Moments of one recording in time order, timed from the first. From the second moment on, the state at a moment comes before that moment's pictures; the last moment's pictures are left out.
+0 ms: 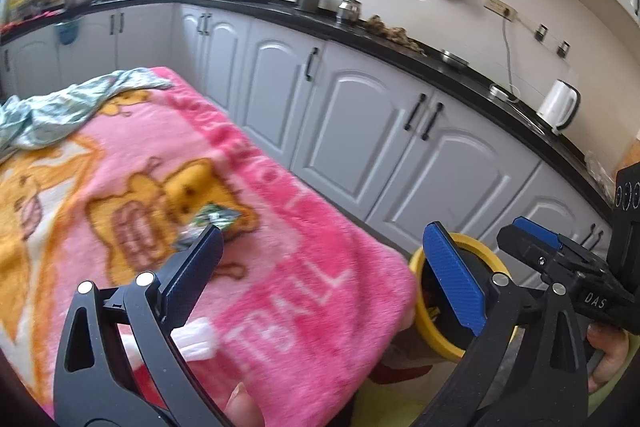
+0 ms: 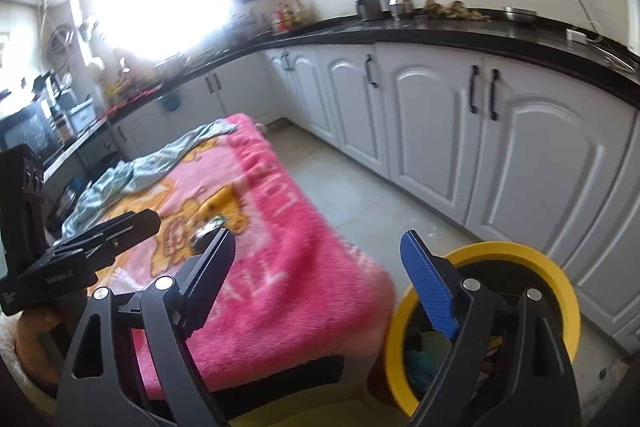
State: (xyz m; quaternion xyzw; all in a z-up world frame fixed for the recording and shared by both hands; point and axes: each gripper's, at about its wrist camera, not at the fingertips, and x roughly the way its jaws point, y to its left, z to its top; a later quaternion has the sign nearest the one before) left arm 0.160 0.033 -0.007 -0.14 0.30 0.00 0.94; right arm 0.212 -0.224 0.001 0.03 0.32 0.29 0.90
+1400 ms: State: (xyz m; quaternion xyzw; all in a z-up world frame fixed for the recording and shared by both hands) left arm 0.078 0.190 -0.119 -0.31 0.39 0.09 0.86; right arm 0.303 0.016 -0.120 0.05 0.51 0.35 0.78
